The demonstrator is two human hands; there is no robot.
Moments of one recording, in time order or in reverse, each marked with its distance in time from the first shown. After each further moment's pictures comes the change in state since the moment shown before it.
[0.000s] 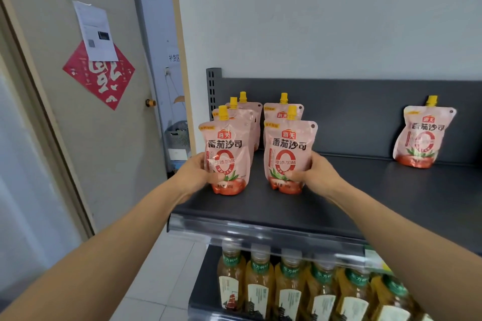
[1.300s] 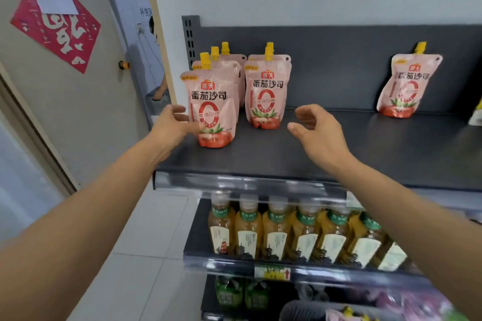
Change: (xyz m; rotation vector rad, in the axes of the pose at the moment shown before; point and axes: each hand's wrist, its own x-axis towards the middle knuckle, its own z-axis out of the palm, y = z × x) left_hand 0.002 0.000 -0.008 0.110 0.274 0.024; right_hand -0.052 -0.002 0.000 -0.247 0.323 -0.266
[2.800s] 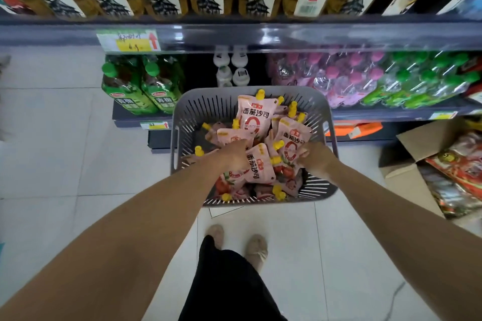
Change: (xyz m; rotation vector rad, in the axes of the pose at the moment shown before) left_hand -0.343 -0.373 0.357 0.858 -1.106 -0.460; right_hand -0.371 0.417 -0.069 -0.494 -0.846 0.809
